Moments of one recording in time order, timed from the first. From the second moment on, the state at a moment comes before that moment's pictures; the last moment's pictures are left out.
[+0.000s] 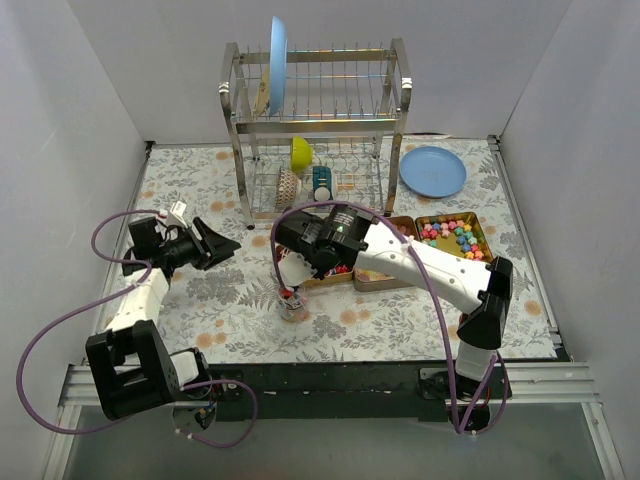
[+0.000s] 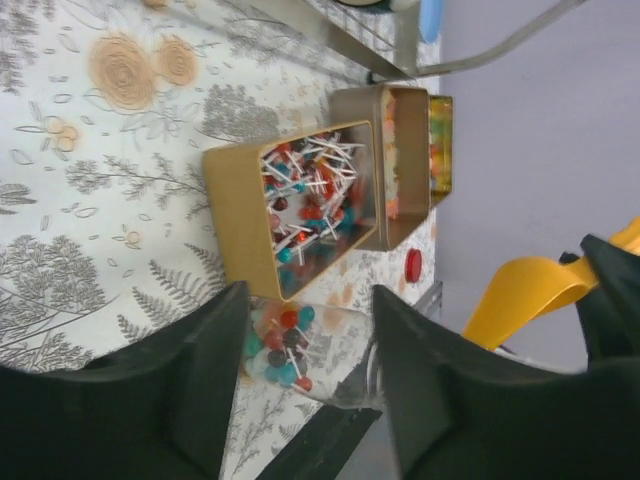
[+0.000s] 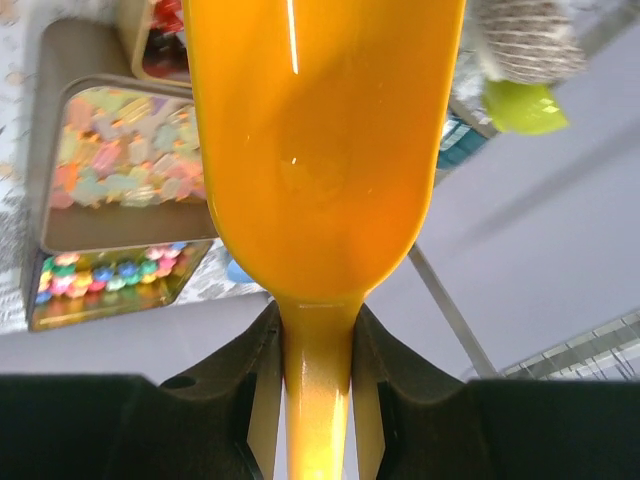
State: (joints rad) left arm 0.29 1.19 0.64 -0.19 0.96 -0.52; right arm 1.20 1.78 1.85 -1.34 0.49 -1.20
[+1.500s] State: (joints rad) left arm 0.19 1.36 0.67 -0.07 1.07 -0.61; right arm 0.89 1.82 1.95 -1.25 0.10 -1.12
